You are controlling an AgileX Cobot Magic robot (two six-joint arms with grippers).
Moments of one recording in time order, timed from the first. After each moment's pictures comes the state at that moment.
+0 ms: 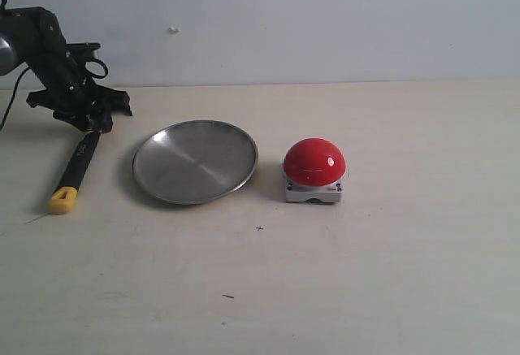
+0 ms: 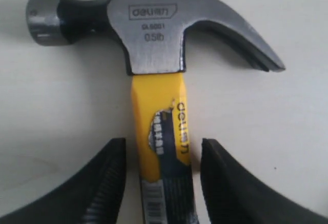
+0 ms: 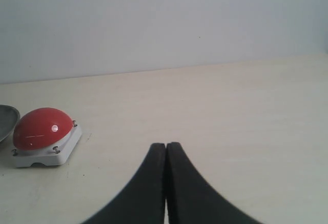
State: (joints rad) left arm -0.05 2.71 -2.50 -0.08 1.12 0.07; right arm -0.14 0.01 0.00 0.00 0.27 0.08
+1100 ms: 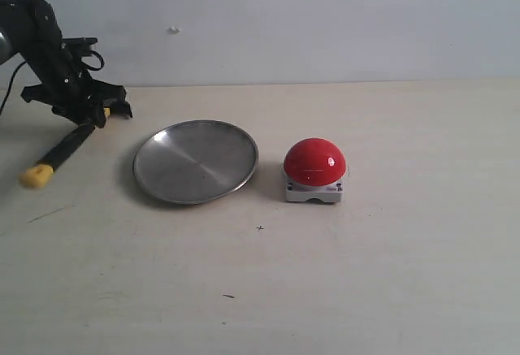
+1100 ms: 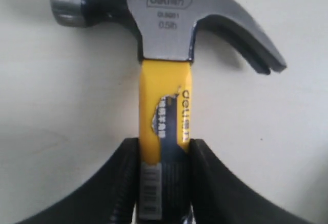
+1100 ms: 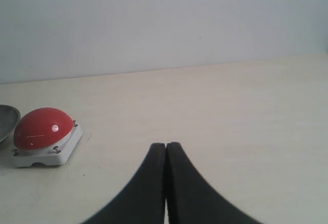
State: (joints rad) left arm -0.05 2.67 -2.49 -0.08 1.18 0.07; right arm -0.14 0.01 0.00 0.00 0.27 0.08
